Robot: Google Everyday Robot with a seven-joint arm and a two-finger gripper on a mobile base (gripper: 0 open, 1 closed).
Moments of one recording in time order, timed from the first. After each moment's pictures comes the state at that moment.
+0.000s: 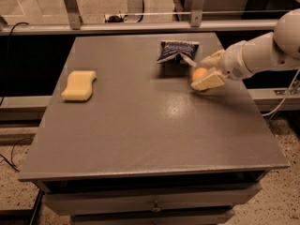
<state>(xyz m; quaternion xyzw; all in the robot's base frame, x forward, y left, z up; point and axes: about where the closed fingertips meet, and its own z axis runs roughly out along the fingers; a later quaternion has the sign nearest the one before) 0.631 -0.184 0.855 -0.51 0.75 0.10 0.40</state>
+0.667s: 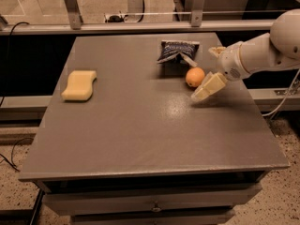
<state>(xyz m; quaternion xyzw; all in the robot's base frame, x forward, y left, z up) 0.632 -0.178 0.850 -0.52 0.75 0.11 0.40</state>
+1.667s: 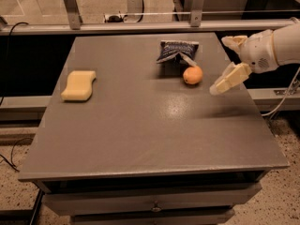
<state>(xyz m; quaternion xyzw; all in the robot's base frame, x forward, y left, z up) 0.605 -0.198 0.901 -0.53 0.71 0.17 0.43</state>
